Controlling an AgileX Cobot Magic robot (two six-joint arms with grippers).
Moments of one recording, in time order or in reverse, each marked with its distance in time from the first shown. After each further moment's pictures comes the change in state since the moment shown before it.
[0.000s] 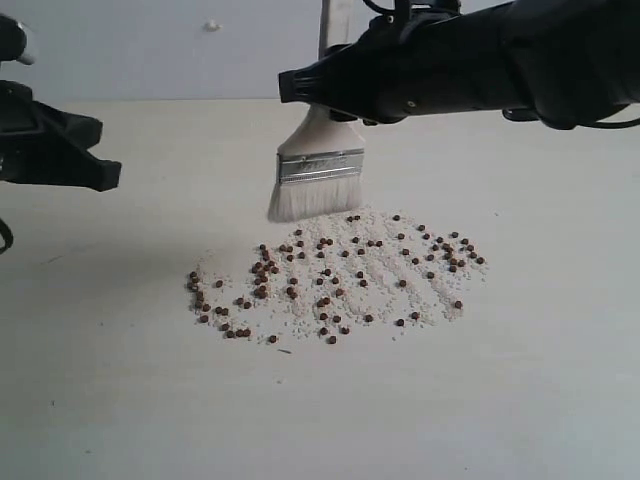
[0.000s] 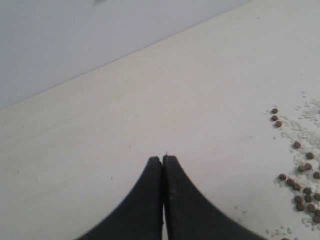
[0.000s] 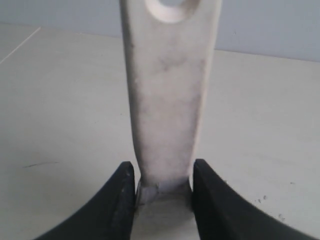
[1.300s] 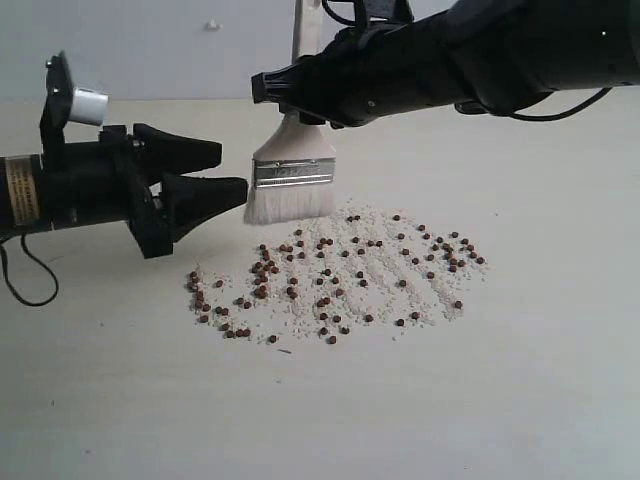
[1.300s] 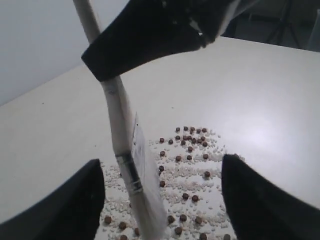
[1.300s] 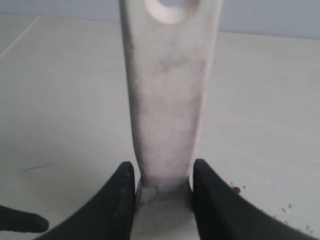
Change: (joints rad) left arm 0.090 0.359 -0.031 0.632 -0.880 -0.313; right arm -0.010 0.145 -0.130 -0.072 0.061 0.112
